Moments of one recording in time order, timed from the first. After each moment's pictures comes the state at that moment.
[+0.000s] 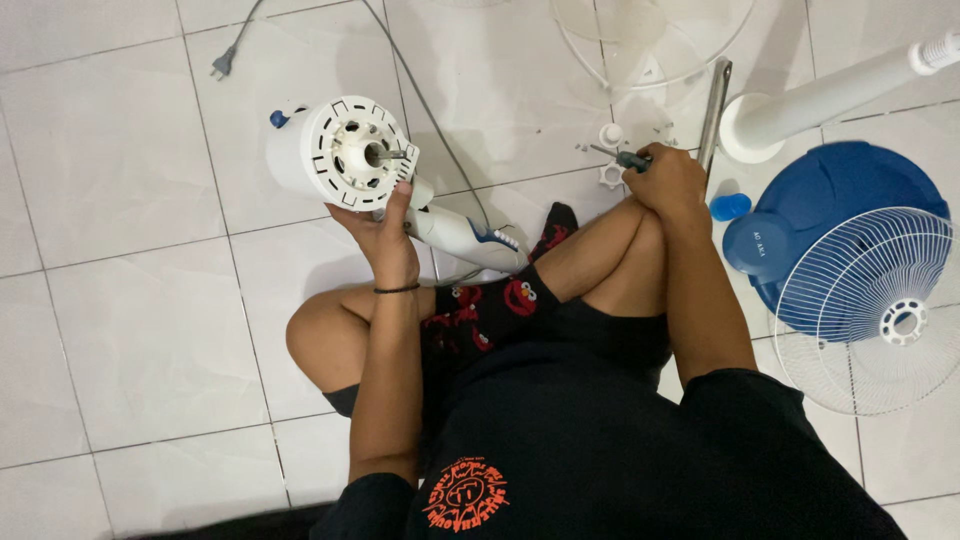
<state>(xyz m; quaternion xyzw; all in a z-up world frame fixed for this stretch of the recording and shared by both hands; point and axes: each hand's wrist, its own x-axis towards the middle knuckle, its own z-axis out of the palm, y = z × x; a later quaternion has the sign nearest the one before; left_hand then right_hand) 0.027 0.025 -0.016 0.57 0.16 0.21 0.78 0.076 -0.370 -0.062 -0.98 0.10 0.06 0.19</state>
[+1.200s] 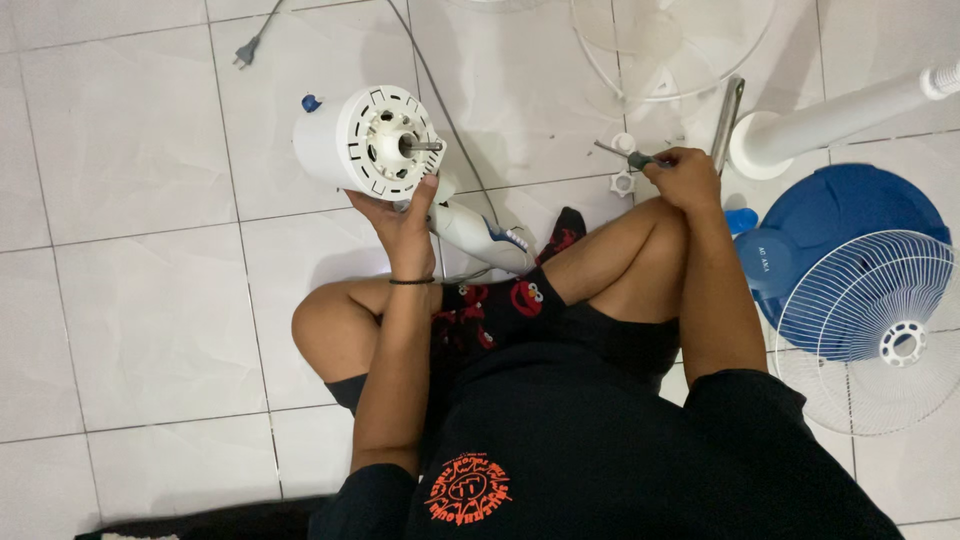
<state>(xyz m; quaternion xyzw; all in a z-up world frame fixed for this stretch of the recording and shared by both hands) 0.029 0.015 -0.006 0.54 0.15 0.19 0.80 0.096 -0.402 -0.096 -0.94 0.14 0.07 0.30</state>
